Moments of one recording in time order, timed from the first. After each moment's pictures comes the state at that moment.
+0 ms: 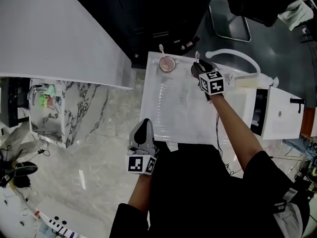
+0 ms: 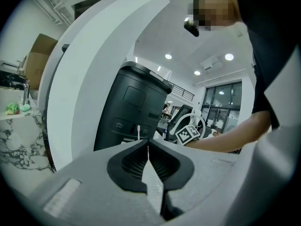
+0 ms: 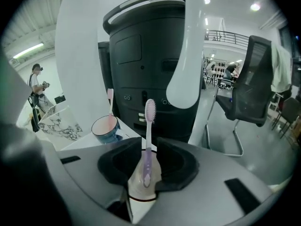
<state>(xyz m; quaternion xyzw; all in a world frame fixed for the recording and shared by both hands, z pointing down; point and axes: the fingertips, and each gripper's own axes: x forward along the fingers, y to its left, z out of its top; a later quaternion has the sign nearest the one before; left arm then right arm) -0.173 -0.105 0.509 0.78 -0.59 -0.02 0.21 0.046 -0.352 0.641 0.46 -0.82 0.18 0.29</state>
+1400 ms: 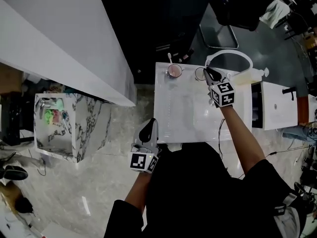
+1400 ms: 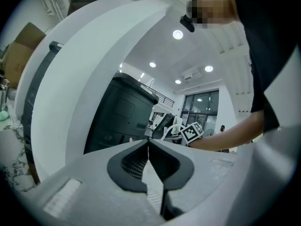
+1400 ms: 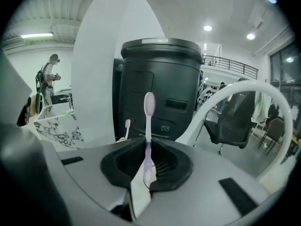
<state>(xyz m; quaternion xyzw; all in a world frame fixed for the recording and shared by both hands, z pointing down) -0.236 -0.091 0.470 0.85 -0.49 -0.06 0.16 0.020 -0.292 0.523 0.51 -0.82 0.07 0.25</state>
